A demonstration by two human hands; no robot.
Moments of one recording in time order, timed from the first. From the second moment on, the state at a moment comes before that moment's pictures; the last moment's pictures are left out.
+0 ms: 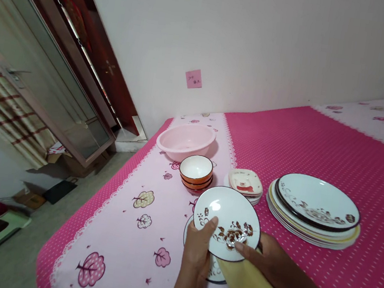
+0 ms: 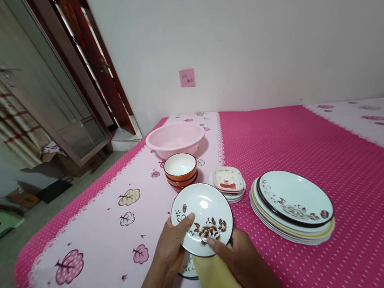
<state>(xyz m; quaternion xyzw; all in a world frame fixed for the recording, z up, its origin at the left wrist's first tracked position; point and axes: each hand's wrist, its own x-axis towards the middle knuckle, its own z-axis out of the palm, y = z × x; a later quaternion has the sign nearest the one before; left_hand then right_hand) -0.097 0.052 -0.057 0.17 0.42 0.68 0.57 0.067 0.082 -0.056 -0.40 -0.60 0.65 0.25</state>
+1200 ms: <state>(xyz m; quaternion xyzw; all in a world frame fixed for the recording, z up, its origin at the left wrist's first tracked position) -0.089 0.057 -0.061 0.12 0.53 0.70 0.47 0.066 0.086 -0.068 -0.37 -0.61 0.64 0.26</state>
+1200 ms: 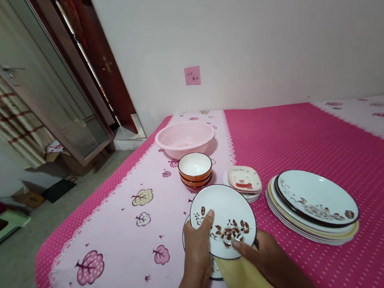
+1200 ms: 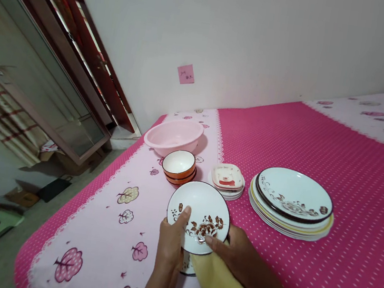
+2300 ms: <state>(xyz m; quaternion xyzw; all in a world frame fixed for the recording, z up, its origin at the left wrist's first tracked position) -0.090 0.058 -0.064 0.14 0.52 0.69 0.48 0.065 0.088 -0.061 -0.38 -0.60 0.65 0.26</state>
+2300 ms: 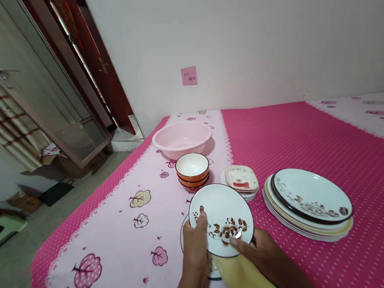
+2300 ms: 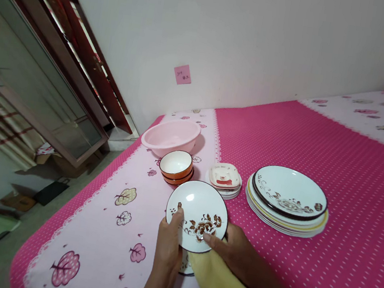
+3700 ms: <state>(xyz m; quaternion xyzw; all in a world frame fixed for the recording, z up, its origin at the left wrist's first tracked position) -0.094 0.059 -0.065 0.13 0.51 0.68 0.51 0.066 0.090 -0.069 -0.40 -0.60 0.65 0.25</state>
